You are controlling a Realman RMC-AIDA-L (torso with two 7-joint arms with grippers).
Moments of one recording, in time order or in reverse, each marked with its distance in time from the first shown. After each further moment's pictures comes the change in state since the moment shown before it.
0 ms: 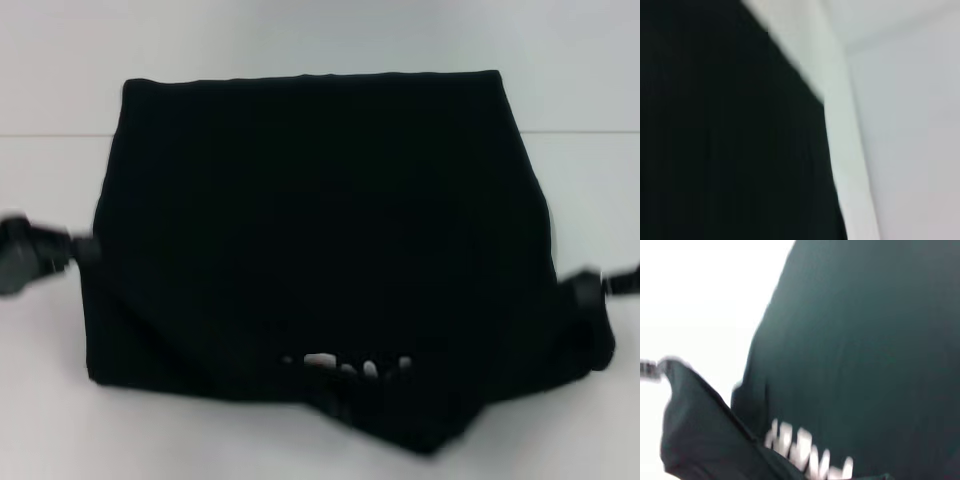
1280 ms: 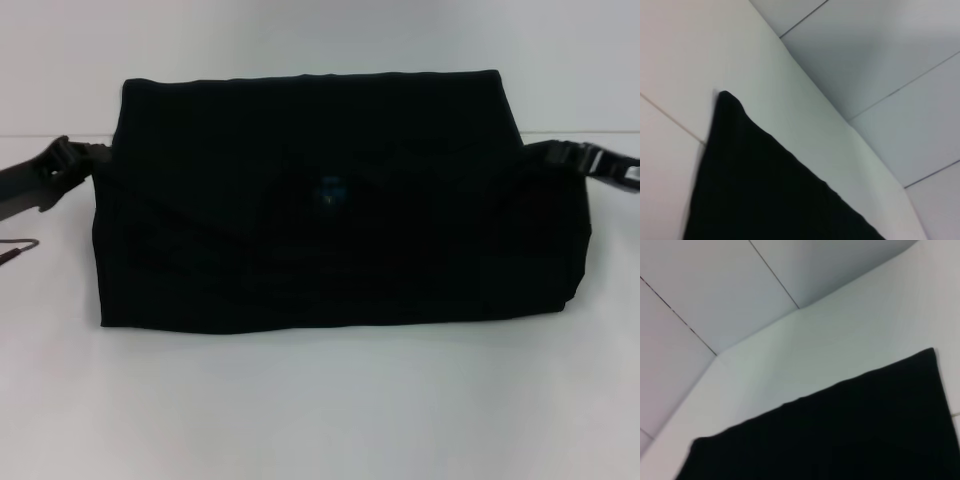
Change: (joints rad) left arm -0.089 -0.114 -0.025 -0.150 -0.228 -0.648 0.253; right arm 0.022 0.142 0.017 0.189 0.383 0.792 -0.250
